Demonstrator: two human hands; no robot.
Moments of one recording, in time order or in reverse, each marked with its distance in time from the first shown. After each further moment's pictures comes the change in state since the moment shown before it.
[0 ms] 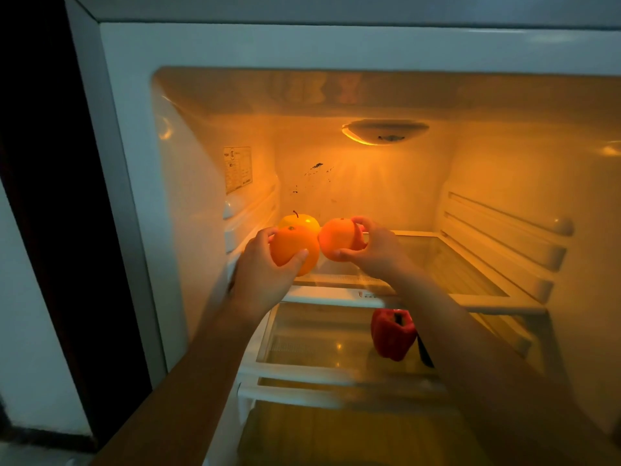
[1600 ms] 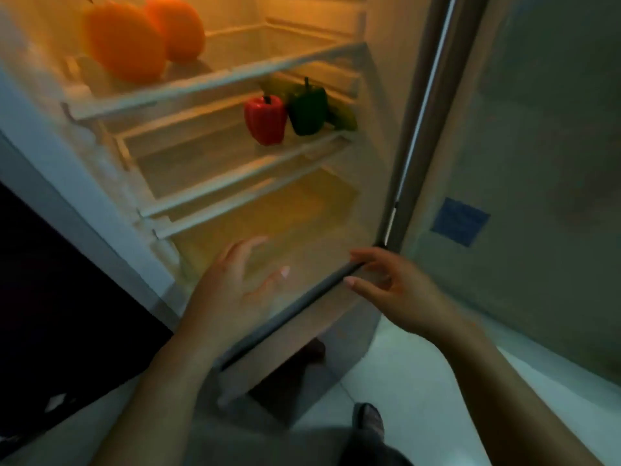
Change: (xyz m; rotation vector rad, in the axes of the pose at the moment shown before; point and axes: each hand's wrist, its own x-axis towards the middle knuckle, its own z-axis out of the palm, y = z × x) left_hand -0.219 -0.082 -0.043 0.066 -0.849 0.304; right_hand -0.411 -0.027 0.056 0.013 0.098 0.653
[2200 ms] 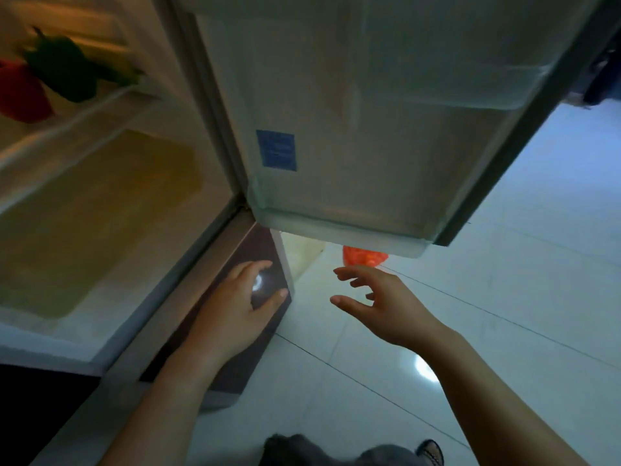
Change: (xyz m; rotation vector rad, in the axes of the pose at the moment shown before) left_hand -0.090 0.110 0.156 0.044 -0.485 0.235; right_hand -0.212 0.114 -0.061 -0.041 0.143 0.374
